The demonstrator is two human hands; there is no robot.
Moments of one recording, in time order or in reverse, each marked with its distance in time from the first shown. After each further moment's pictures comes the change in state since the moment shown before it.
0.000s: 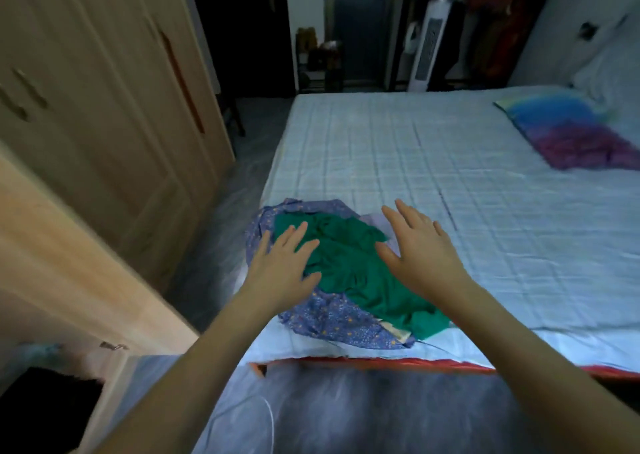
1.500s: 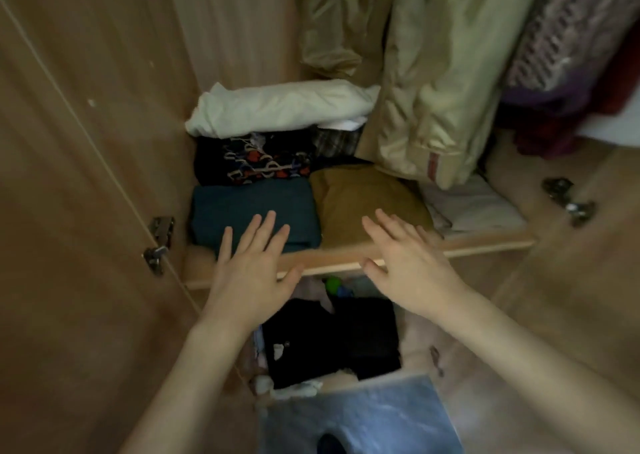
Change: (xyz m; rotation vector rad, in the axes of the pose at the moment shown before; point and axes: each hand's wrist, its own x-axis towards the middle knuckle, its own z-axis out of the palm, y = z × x) left_hand -0.619 -0.538 -0.013 0.039 0.272 -1.516; right_hand -0.065 -0.895 0.210 0.075 -0.309 -1.491
